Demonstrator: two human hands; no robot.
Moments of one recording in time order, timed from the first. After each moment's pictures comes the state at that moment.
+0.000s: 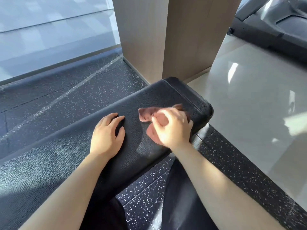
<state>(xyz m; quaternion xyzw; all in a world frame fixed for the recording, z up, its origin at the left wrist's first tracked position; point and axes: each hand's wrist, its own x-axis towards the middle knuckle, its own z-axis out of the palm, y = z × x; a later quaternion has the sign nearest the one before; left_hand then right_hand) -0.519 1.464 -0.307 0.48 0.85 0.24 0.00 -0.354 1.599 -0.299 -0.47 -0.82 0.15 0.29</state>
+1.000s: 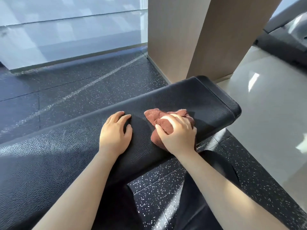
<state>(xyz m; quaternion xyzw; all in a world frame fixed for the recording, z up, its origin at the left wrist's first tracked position) -0.539 1.369 -0.306 0.40 0.88 0.26 -0.01 -0.386 1.495 -0.298 -0.41 -0.85 0.19 0.26</state>
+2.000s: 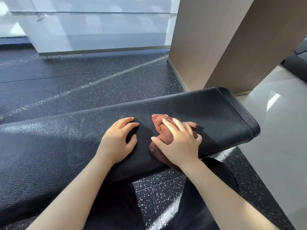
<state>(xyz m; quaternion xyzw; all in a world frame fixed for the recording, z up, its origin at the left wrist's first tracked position) -0.538 1.321 -0.305 0.44 0.86 0.27 0.01 -0.399 1.474 -0.283 -0.35 -0.92 0.15 0.08</state>
